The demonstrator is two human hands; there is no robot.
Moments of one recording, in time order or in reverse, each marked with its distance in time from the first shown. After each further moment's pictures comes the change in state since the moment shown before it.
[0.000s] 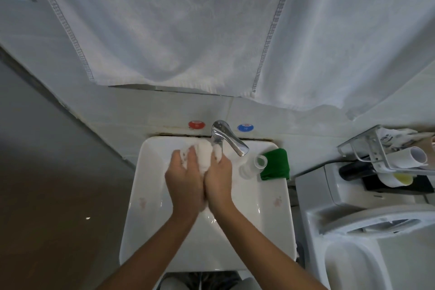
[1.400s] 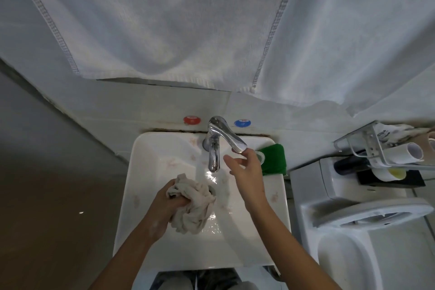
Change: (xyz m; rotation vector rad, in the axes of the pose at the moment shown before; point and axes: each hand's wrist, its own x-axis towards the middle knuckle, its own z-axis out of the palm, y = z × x) left_hand 0.027 -0.118 -0.048 -0.165 -0.742 -0.440; right_hand 0.025 0.012 -0.072 -0.149 0.009 -0.102
